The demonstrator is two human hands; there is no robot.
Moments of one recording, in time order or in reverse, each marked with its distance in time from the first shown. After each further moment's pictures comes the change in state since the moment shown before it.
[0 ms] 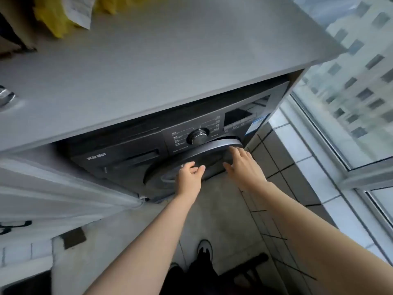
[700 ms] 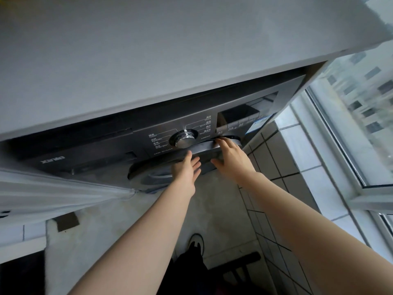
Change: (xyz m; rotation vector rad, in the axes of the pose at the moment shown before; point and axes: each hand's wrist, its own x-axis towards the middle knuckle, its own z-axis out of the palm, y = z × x) left_hand 0.065 0.022 0.059 -0.837 0.076 -0.474; right_hand 0.076 0.036 0.027 0.044 -0.053 -0.174
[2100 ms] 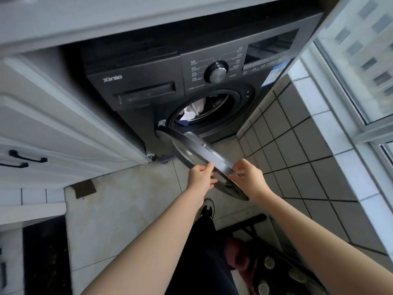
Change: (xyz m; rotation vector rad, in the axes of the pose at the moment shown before) left_hand -0.090 -0.107 -0.176 0.464 -0.186 0.039; right_hand -0.215 -0.078 0.089 0.451 -0.042 0.395
